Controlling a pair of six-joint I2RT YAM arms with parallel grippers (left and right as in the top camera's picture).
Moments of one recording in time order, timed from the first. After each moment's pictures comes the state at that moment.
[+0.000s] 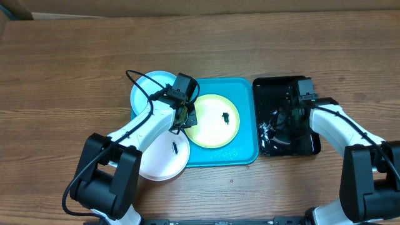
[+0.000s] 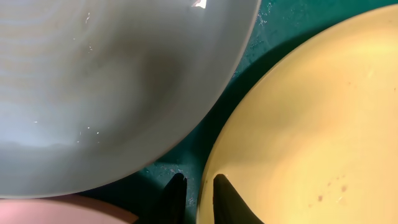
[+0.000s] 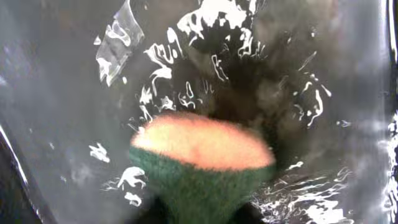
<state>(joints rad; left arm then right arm) -0.42 1.81 1.10 -0.63 -0.05 -0.57 0.11 1.70 0.93 -0.63 -0.03 0.34</state>
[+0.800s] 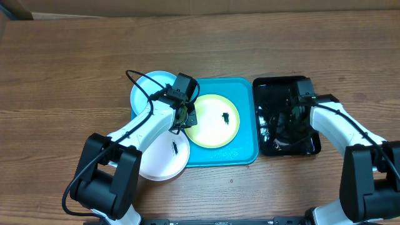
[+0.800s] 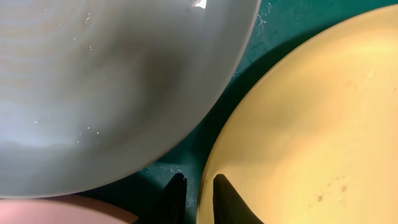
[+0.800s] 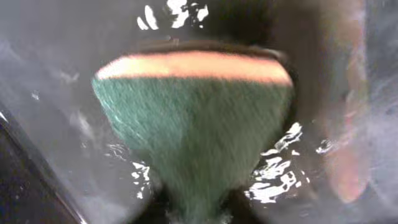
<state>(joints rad) -0.42 1.81 1.10 -0.63 -0.05 -0.57 0.11 1.71 0.95 -0.79 -0.08 0.39</state>
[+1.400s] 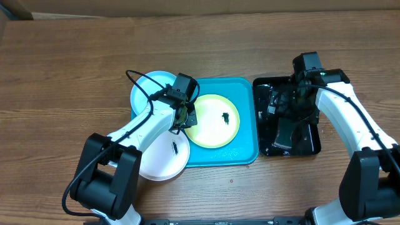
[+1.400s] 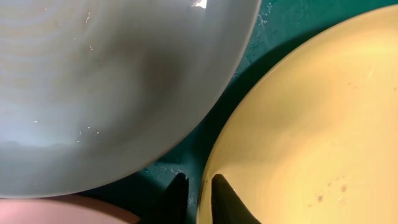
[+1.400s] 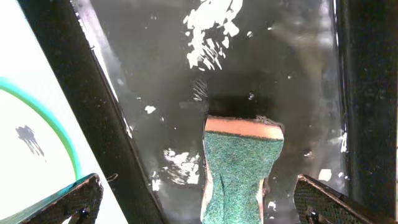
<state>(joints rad) -0.42 1.81 1.10 -0.63 -0.05 -0.57 0.11 1.71 1.25 -0.99 -0.09 0.35</state>
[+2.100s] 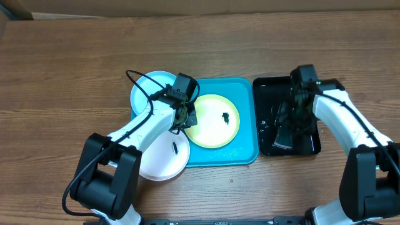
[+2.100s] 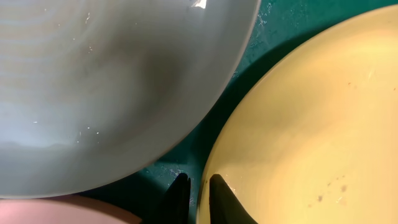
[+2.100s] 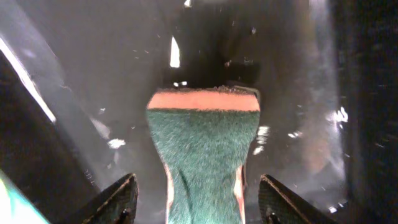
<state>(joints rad) -0.42 1.81 1.10 -0.63 -0.05 -0.57 0.11 1.71 1.11 -0.93 -0.03 0.41</state>
